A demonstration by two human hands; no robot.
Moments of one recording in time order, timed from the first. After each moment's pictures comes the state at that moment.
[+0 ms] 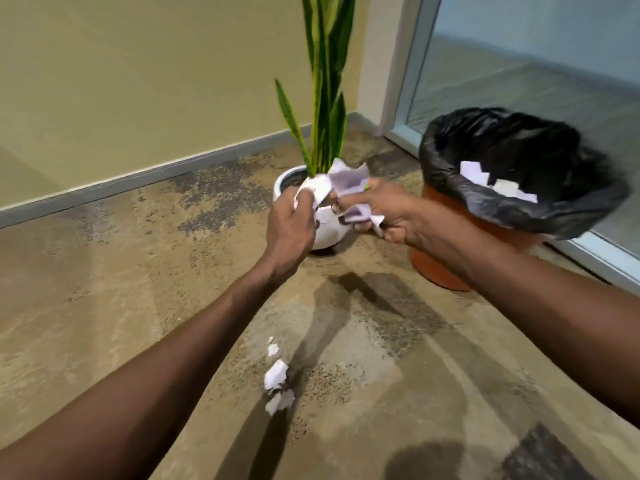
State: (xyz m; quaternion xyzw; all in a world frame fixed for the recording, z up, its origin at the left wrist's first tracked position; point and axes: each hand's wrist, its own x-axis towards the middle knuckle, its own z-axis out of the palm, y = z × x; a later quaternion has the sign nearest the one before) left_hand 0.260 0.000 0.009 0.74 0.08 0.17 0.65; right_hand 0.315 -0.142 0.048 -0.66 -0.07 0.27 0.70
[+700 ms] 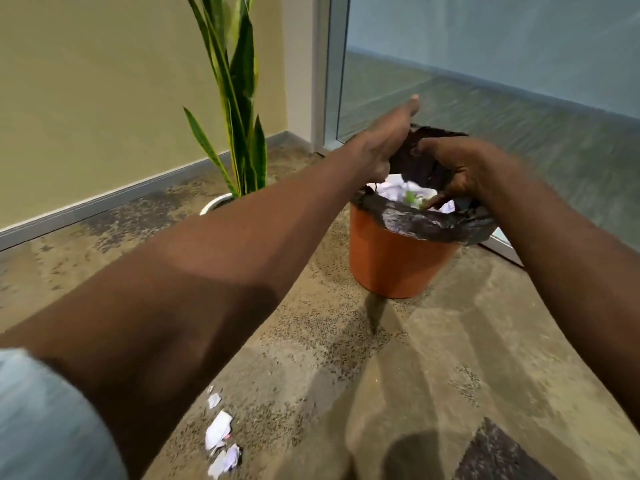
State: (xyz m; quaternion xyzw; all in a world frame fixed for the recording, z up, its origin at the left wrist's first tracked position) left_hand 0.392 -0.208 0.133 0.61 -0.04 -0.26 0.75; right_hand 0.370 -0.324 0.124 -0.80 0.18 0.13 0.56
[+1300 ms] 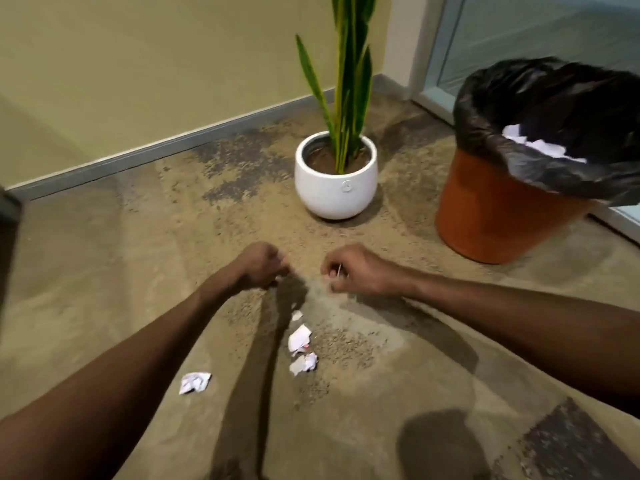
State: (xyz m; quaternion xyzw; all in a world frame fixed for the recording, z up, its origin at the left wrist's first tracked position) left_hand 0.207 0.108 -0.072 0.90 0.11 -0.19 0.37; right_hand 0.253 -0.120 -0.079 -0.87 -0.38 0.19 0.25
